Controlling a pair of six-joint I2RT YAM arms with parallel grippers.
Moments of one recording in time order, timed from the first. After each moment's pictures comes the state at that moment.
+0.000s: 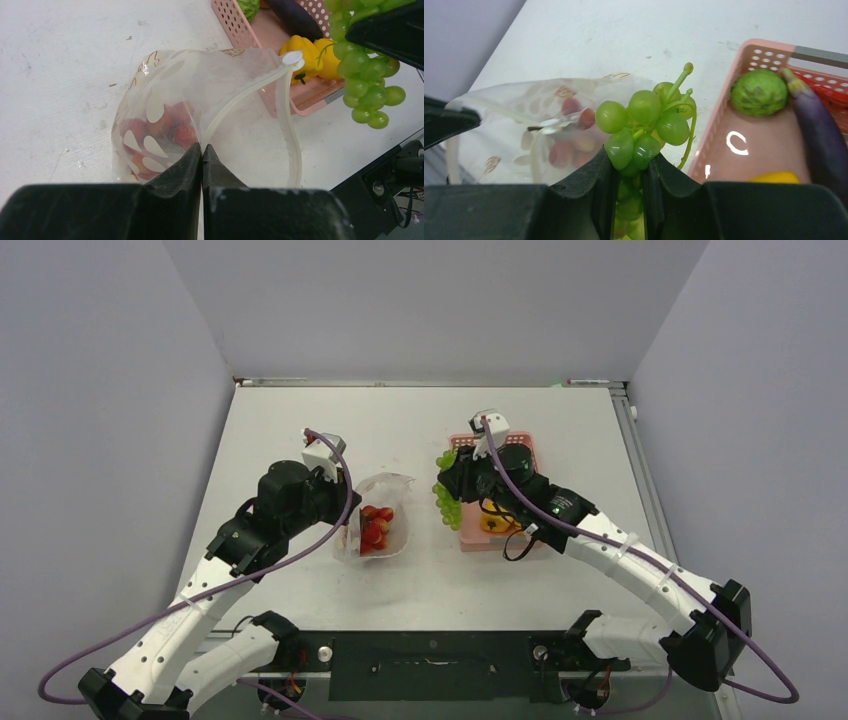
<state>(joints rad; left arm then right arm) -0.55 0.86 0.92 -0.53 0.04 -0.30 0.75 1.18 1.03 -0.22 0.08 0.38</state>
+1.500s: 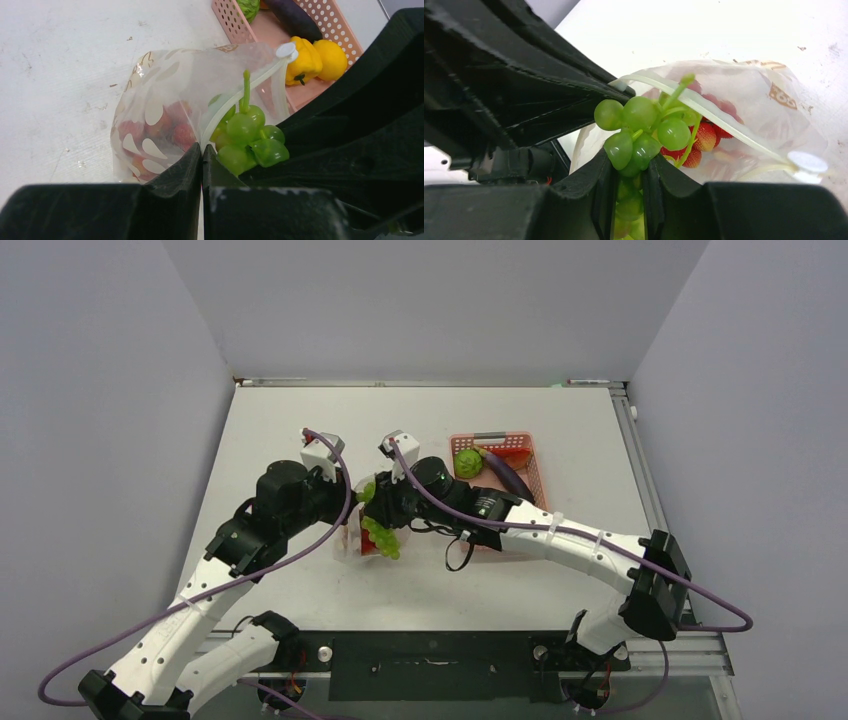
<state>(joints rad) -0.54 0.85 0.92 -0.53 0.04 -0.30 1.05 1.48 1.25 -0.17 -0.02 0.43</state>
